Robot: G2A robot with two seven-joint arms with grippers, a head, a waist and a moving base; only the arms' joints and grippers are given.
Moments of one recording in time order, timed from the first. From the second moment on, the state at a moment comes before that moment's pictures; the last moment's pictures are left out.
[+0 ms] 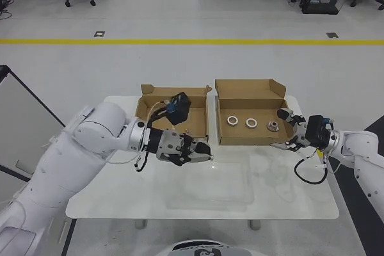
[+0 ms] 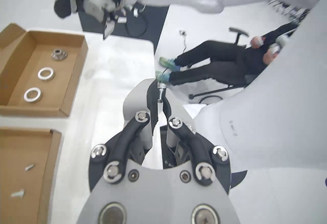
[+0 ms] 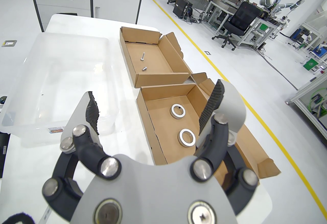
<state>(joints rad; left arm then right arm) 0.91 -0.91 -0.93 -1.84 -0.23 -0.75 -1.03 -1.30 -0.71 1.30 -1.37 -1.41 -1.01 -0.61</state>
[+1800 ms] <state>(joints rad) 0.93 -0.96 -0.87 -1.79 -0.90 -0.87 -0.95 -1.30 -0.71 1.30 -1.37 -1.41 -1.01 -0.61</state>
